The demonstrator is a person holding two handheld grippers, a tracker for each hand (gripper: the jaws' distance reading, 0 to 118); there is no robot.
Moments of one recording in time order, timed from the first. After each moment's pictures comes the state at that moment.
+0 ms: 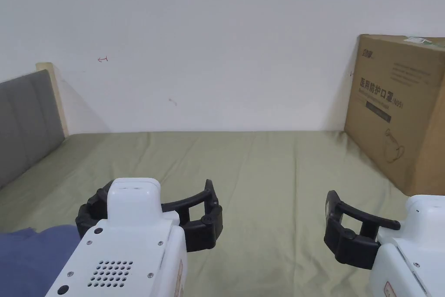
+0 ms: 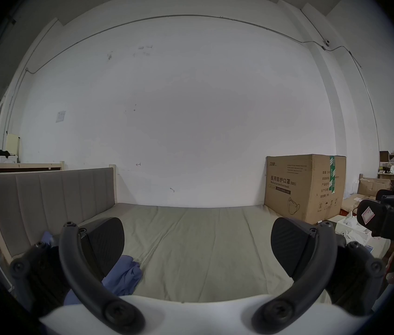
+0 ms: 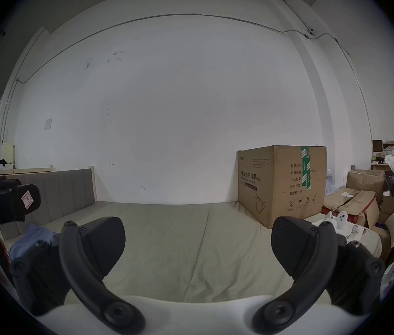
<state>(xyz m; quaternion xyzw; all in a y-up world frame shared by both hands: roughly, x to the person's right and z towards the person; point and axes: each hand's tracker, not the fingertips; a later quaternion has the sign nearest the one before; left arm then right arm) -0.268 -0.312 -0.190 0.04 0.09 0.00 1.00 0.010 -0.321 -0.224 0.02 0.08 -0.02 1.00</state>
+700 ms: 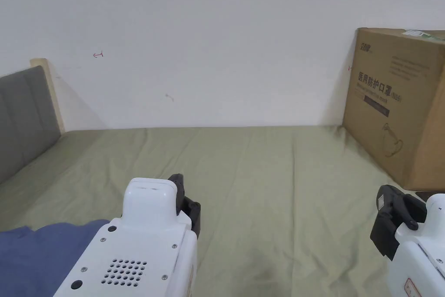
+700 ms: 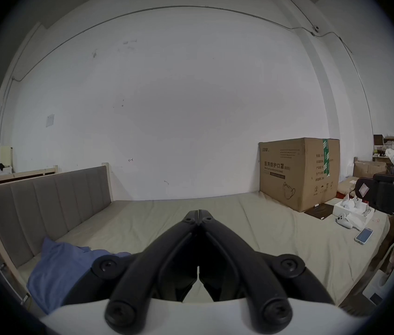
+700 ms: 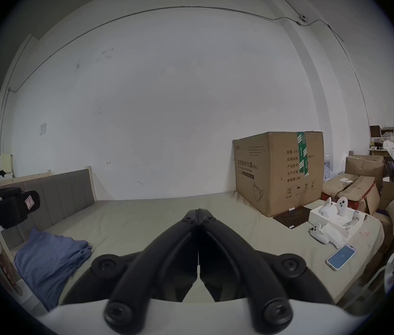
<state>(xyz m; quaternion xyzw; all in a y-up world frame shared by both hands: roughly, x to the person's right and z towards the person) -0.254 -0.327 -0.199 0.01 0.07 -0.03 1.00 0.028 -0.327 -0.231 -0.01 0.07 -0.04 1.00</state>
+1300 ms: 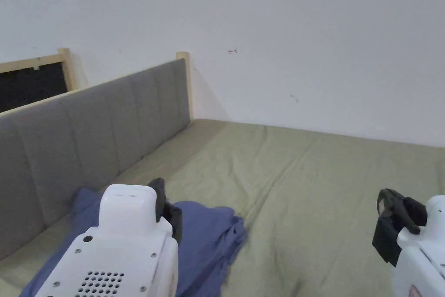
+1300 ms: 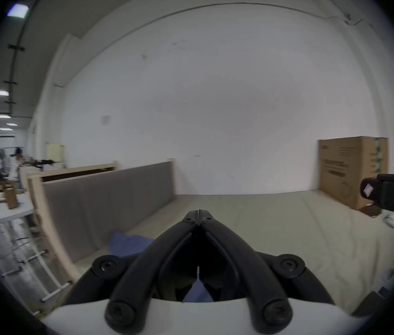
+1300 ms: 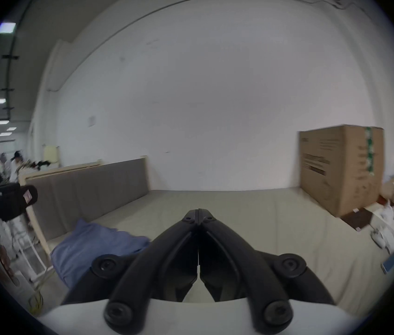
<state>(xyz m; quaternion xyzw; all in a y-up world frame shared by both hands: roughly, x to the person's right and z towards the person) -0.414 -0.315 -0.090 -0.01 0.30 -0.04 0.95 -0.165 -0.316 -0.249 -0.03 0.27 0.00 0.96</state>
